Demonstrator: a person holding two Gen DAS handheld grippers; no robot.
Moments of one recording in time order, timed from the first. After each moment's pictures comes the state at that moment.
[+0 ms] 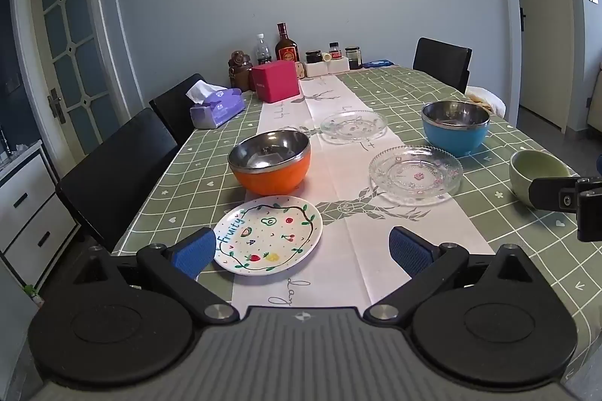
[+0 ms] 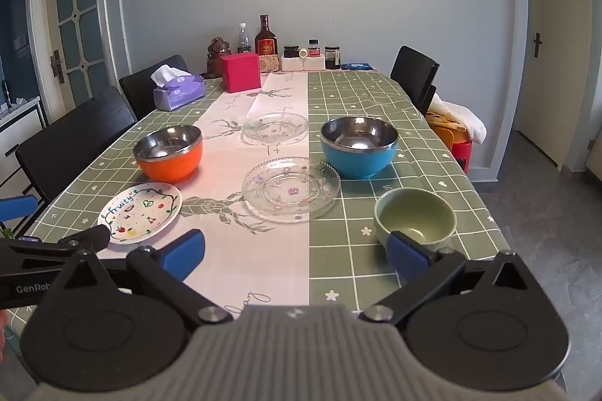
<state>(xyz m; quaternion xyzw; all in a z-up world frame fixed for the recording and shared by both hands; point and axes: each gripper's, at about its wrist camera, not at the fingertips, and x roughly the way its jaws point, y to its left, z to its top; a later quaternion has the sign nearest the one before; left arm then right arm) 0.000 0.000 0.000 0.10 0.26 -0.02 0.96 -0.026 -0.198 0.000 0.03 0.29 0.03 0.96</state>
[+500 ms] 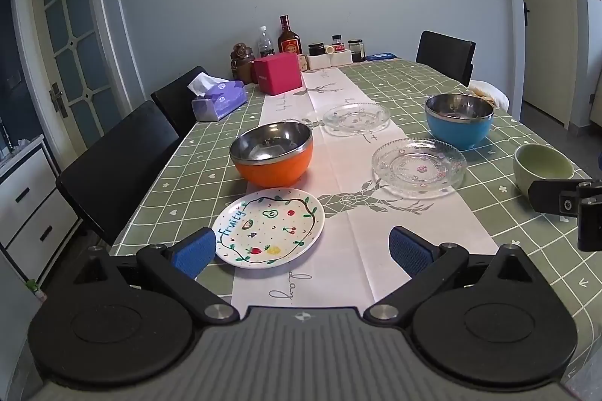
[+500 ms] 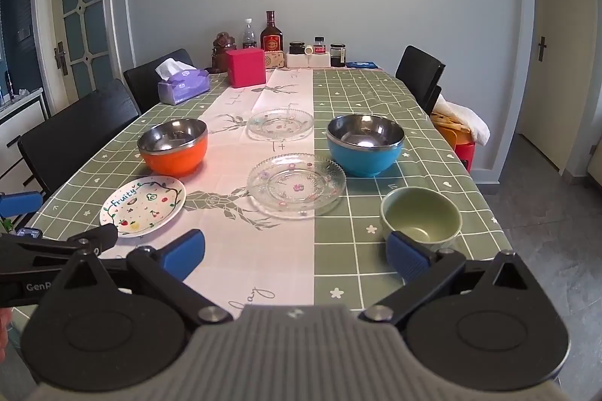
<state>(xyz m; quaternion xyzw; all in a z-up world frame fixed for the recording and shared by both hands) 0.003 0.002 -0.006 0.10 0.27 -0.02 0.96 -0.026 -0.192 -0.004 0.02 0.29 0.03 0.96</state>
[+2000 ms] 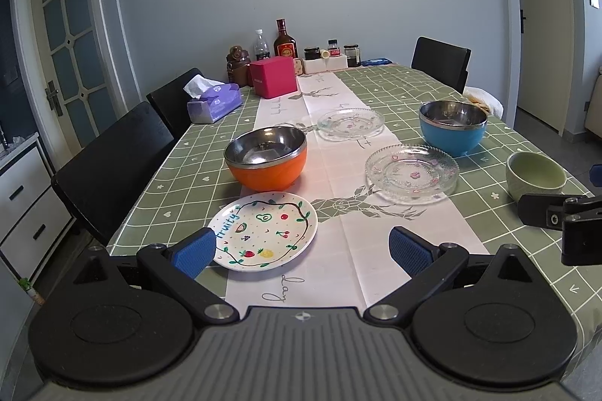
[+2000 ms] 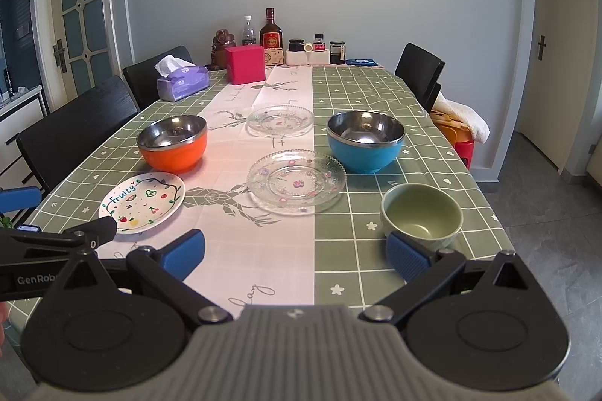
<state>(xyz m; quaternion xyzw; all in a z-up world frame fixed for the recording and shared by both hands) 0.001 0.001 0.001 0.09 0.27 -0.03 0.96 -0.026 -0.191 -0.002 0.02 0.29 0.03 0.96</state>
